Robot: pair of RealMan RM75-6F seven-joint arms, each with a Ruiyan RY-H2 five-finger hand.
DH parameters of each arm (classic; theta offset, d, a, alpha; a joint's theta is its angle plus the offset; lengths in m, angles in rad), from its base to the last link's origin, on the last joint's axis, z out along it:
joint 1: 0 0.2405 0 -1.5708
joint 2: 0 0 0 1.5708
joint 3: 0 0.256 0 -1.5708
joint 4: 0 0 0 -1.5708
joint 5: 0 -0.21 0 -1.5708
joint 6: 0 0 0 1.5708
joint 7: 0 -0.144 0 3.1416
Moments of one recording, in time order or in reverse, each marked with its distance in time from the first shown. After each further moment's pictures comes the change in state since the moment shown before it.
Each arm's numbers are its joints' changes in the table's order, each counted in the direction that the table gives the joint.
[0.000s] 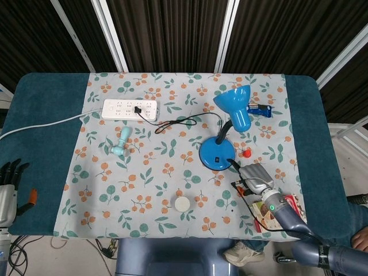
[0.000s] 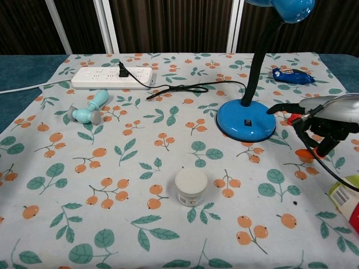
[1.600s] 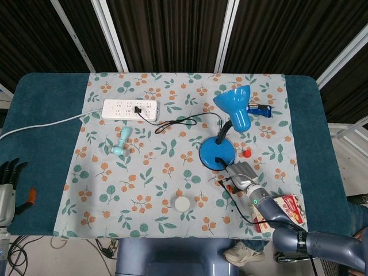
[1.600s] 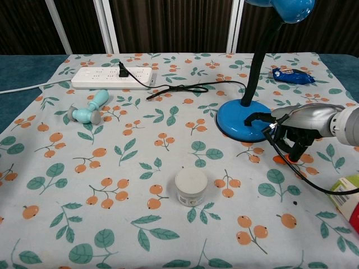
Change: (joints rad) left arm -0.002 0.004 -0.006 -0.002 0.011 0.001 0.009; right arm 0.169 -0.084 -0.063 0.048 -0.262 0.027 0.142
